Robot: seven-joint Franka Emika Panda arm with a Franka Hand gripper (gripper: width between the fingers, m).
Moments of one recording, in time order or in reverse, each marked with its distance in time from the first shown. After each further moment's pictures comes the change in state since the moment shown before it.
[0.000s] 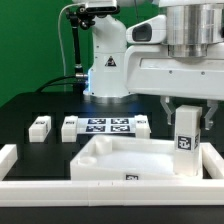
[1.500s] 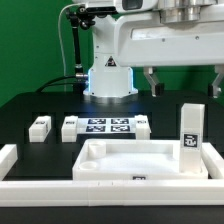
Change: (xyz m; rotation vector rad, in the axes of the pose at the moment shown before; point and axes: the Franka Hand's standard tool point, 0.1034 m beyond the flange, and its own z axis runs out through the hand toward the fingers) arm -0.012 0.018 -0.052 0.039 -0.010 -0.160
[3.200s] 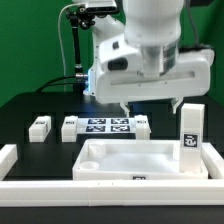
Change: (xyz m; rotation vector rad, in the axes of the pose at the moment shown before) arm -0.115 0.086 0.082 -0.140 -0.539 -0.377
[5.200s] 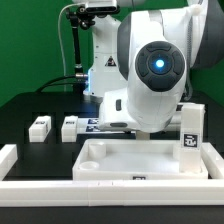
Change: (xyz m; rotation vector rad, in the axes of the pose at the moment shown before) arm -0.023 0.002 0.080 -0.006 -0.369 0.042
